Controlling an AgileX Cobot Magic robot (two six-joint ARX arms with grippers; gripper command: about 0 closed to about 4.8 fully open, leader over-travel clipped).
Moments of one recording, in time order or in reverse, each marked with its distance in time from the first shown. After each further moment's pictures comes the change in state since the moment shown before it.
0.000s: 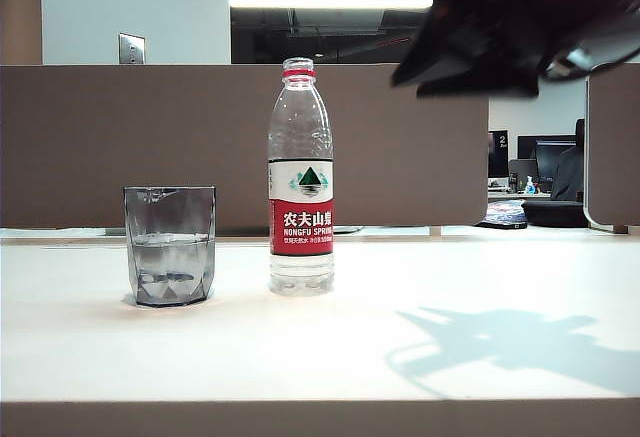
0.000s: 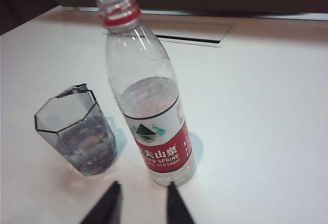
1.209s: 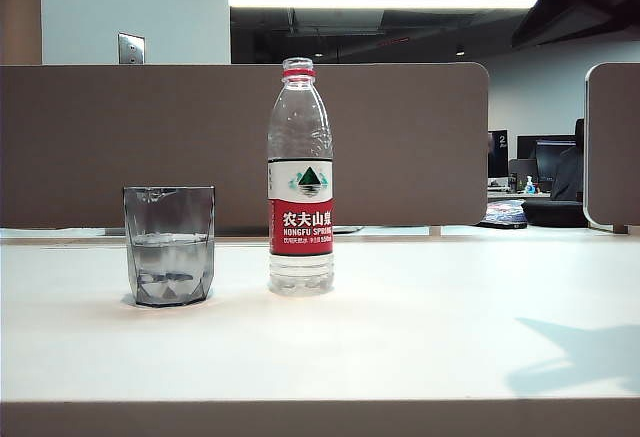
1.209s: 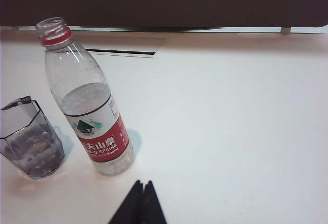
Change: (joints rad) left arm 0.000 0.000 0.000 0.000 0.001 0.000; right arm -0.001 -0.362 -0.065 -0.286 0.217 -0.003
